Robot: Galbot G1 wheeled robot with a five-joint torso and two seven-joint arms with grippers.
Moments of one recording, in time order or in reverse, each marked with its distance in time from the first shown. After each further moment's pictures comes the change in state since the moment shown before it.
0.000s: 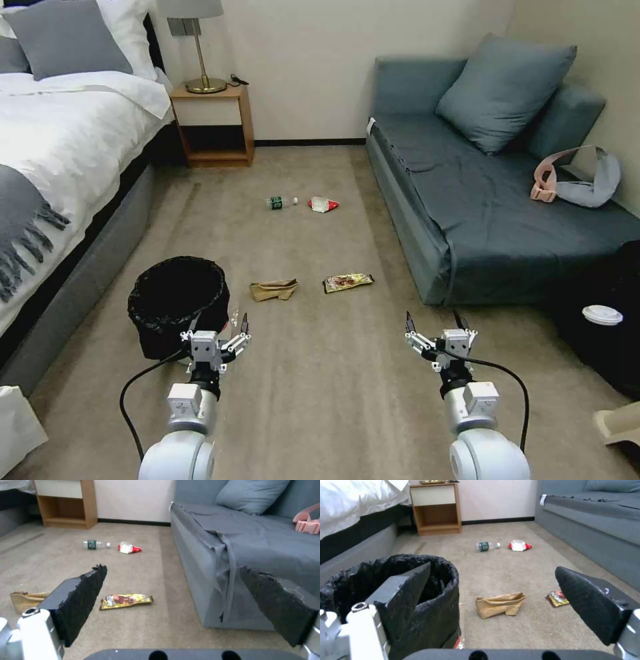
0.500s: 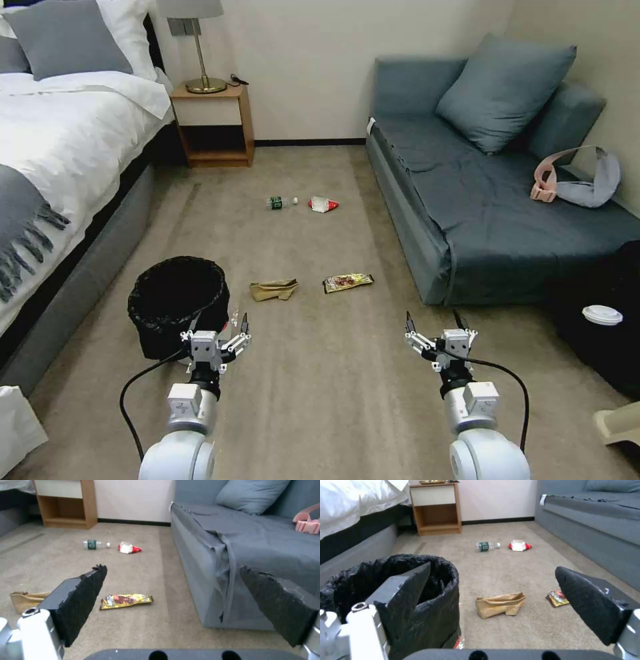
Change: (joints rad) left arm 0.000 0.000 0.000 0.000 0.000 0.000 0.000; right arm 0.000 0.000 0.000 0.000 0.000 0.000 0.000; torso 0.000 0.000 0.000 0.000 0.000
